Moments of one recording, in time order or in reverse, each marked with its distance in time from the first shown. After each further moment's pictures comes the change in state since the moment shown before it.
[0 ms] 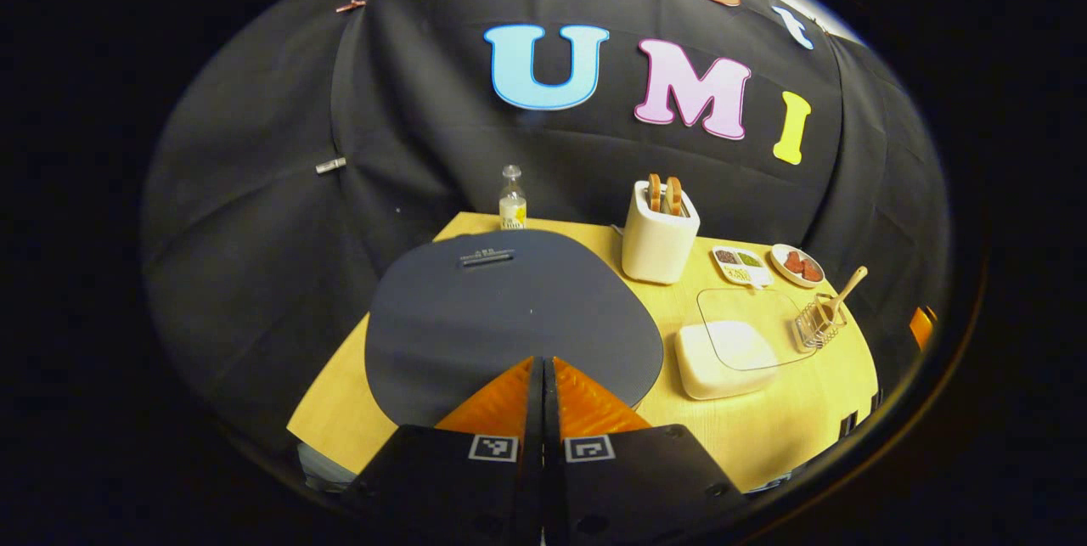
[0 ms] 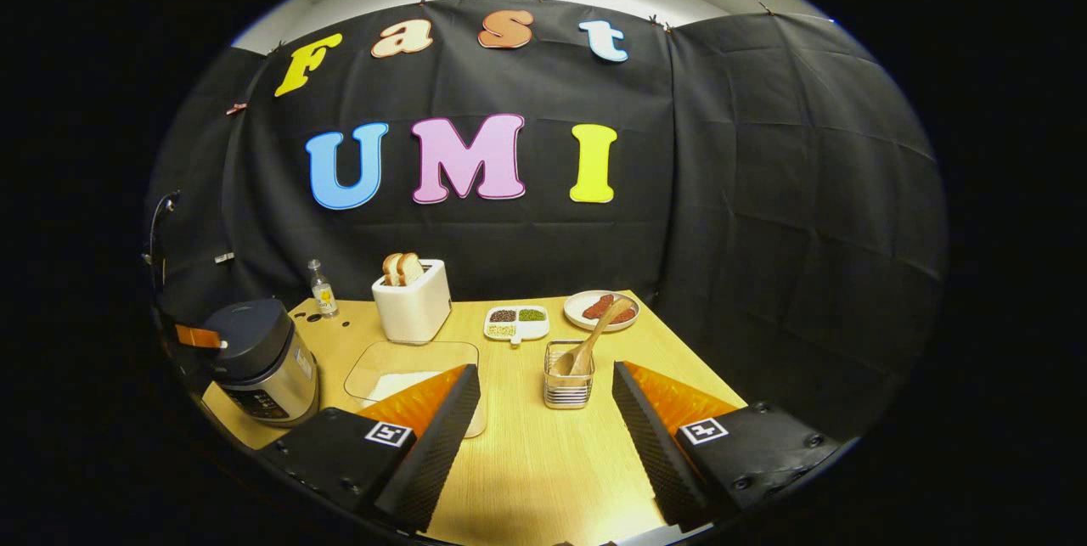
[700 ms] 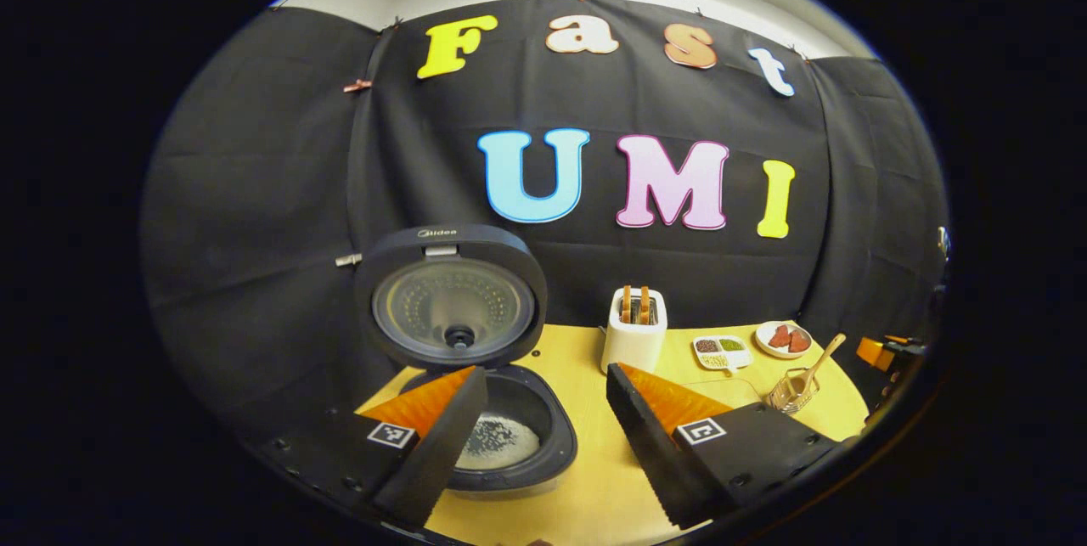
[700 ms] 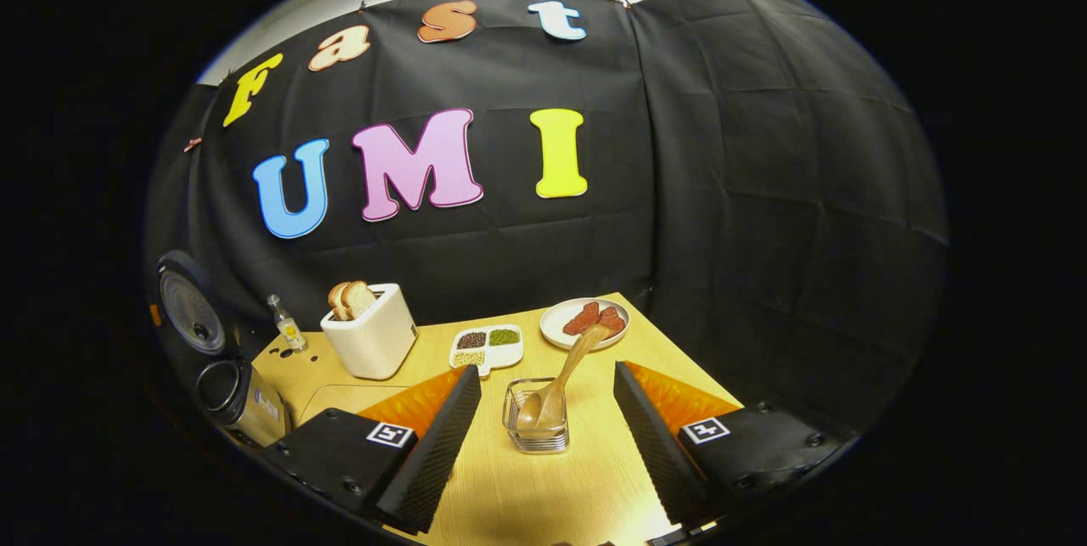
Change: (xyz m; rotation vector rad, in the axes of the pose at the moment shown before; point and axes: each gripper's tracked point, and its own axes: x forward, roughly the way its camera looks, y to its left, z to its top) left arm -0.060 -0.068 0.083 -0.058 -0.245 0.054; right arm 0.123 -0.057 0.004 0.128 0.043 -0.038
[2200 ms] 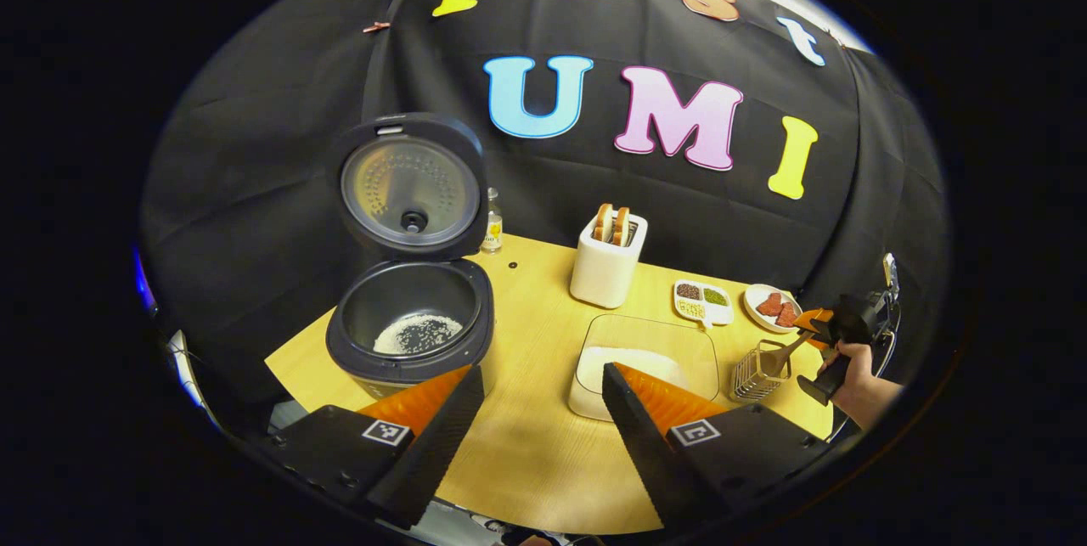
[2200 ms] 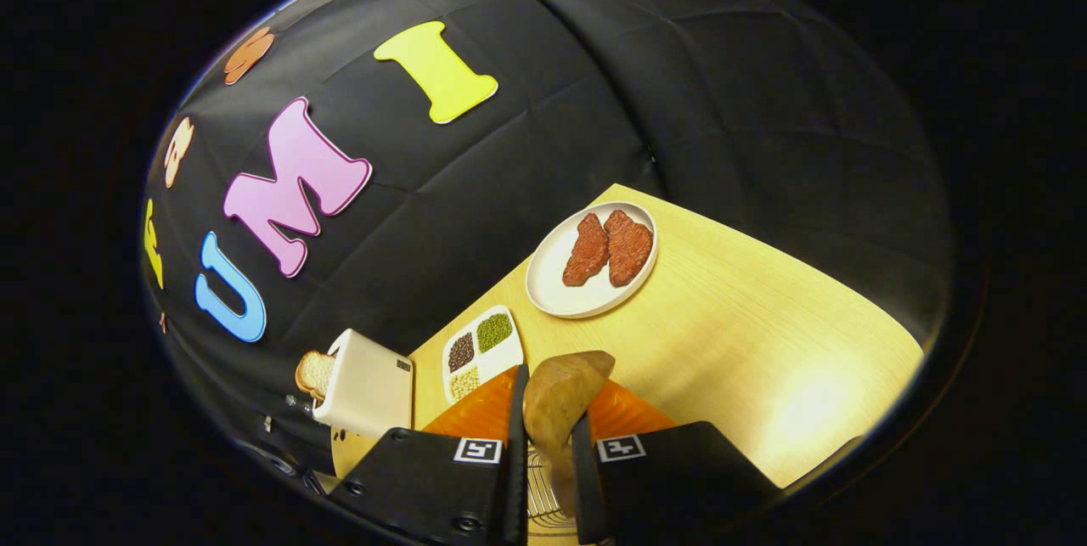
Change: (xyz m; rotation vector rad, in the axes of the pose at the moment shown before) left arm -0.023 -0.116 -0.083 -0.066 0.225 0.065; right arm 0.186 -0.026 -0.065 0.534 0.306 0.000
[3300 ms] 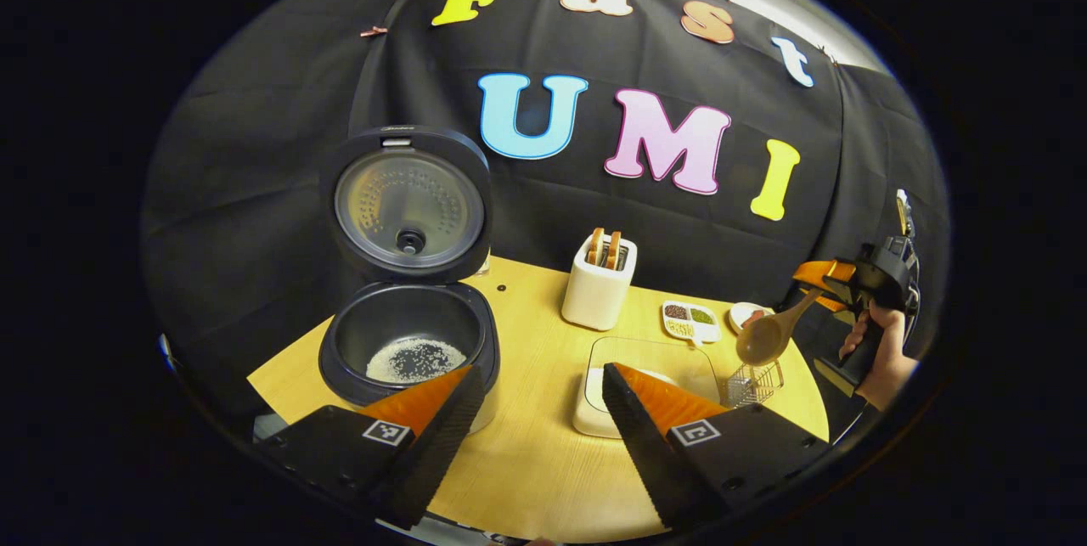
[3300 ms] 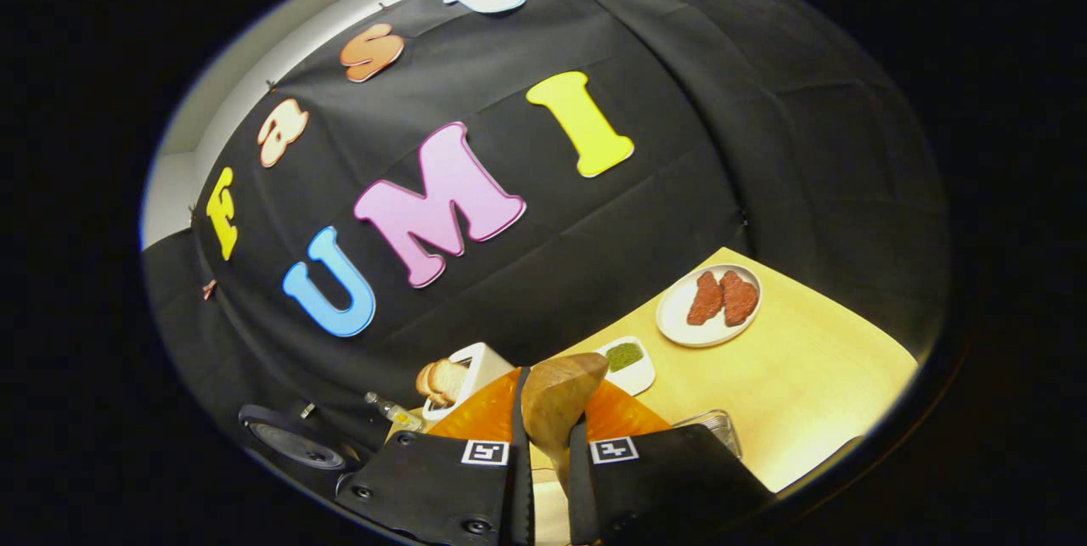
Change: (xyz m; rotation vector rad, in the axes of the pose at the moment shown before) left arm 0.011 0.043 0.016 -0.027 -0.079 -0.107; right arm -0.115 0.183 -0.010 -0.183 -0.161 0.301
